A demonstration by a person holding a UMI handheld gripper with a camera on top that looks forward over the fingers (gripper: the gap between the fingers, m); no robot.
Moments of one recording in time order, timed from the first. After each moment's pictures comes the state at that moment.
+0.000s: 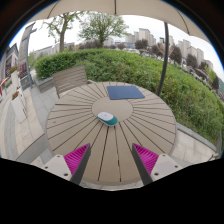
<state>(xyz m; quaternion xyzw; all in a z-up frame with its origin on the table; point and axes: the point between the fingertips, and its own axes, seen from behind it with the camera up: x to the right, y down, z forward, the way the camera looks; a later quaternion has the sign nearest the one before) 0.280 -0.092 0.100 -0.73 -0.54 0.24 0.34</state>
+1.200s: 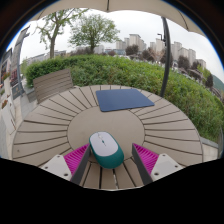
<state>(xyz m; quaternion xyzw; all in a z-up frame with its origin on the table) 0.065 -0.006 -0.012 -0.73 -0.50 0.24 0.39</state>
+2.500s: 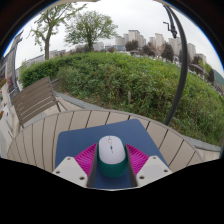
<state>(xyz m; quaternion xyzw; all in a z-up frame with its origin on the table) -0.197 0.178 -0.015 -0.75 -0.50 0.25 0.36</state>
